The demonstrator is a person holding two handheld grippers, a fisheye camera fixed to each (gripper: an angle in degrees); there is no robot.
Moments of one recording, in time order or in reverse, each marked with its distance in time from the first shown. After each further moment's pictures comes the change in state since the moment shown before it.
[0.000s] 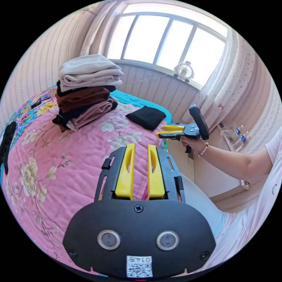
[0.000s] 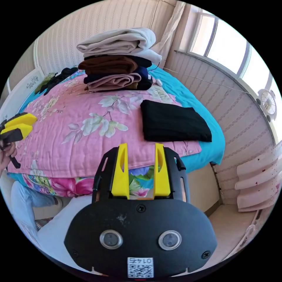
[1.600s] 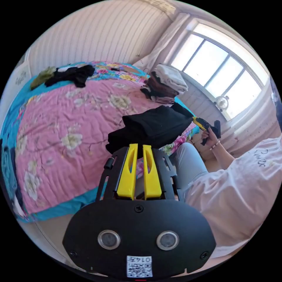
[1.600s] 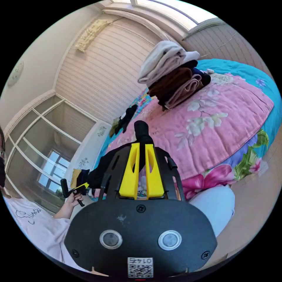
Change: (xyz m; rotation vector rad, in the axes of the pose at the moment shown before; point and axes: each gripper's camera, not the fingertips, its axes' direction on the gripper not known) left arm -0.156 0.241 -0.281 0.017 -0.201 -0.567; right arm -0.005 0.070 -0.139 0.152 -0.860 0.357
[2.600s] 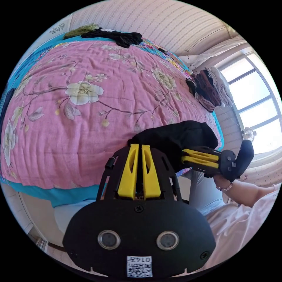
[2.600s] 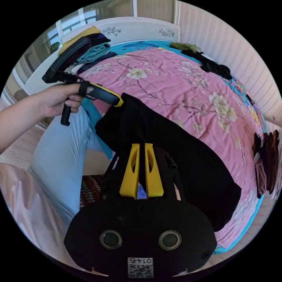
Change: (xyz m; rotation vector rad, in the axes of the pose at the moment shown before) left arm -0.087 0.004 -0.022 -0.092 -0.068 -0.343; right arm -0.233 0.141 0.325 -0.747 0.243 -1.042
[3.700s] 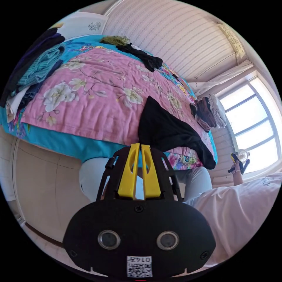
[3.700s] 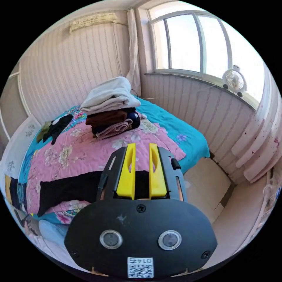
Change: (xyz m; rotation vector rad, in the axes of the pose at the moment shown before) left arm -0.070 0.144 -0.228 0.194 0.024 -0.186; right arm 0.284 0.290 -0.249 0.450 0.639 1.143
